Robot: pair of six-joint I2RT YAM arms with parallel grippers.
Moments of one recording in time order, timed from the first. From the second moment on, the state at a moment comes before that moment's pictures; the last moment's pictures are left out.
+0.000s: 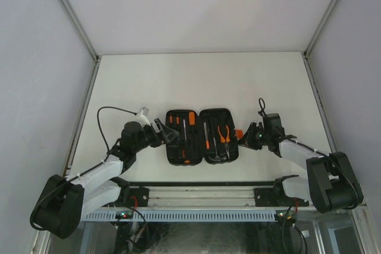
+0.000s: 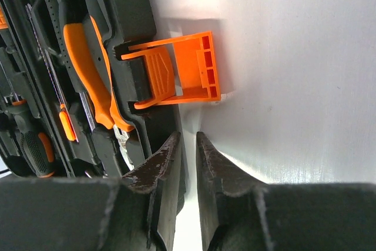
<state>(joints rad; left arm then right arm) -0.41 1.00 0.21 0.35 0.30 -0.83 0.21 1.24 0.36 -0.03 -0.42 0.63</state>
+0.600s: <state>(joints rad) -0.48 0.92 0.35 0.28 0.25 -0.82 0.24 1.25 0.36 -0.01 -0.39 0.62</state>
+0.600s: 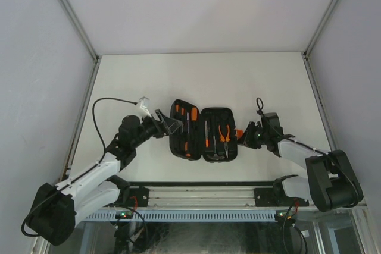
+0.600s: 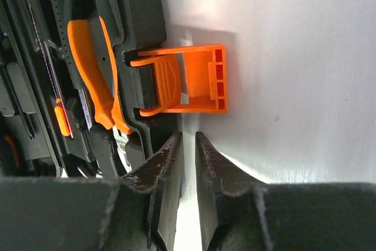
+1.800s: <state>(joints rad) -0.75 1.28 0.66 0.48 0.36 -0.84 0.26 1.23 0.37 -0.02 -0.40 0.63</state>
